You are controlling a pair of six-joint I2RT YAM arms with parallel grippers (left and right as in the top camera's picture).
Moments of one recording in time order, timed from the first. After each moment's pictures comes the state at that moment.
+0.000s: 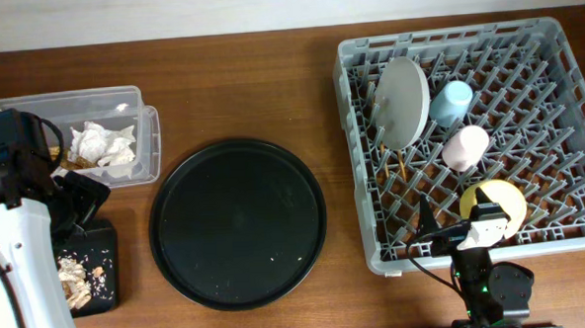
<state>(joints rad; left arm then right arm) 0.31 1.43 1.61 -1.63 -0.20 -0.75 -0.05 0.01 0.01 -0.07 -0.09 0.02</state>
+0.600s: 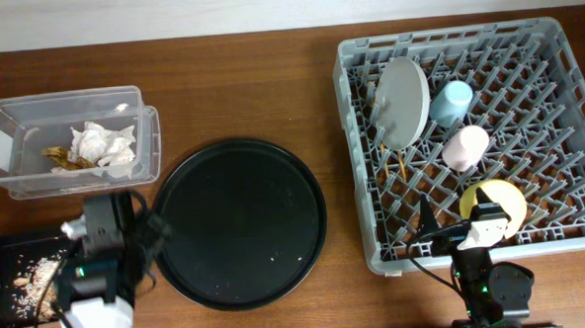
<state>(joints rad) 0.10 0.97 0.78 -0.98 -0.19 -0.74 -0.05 0.01 0.01 -0.07 -0.09 0.02</state>
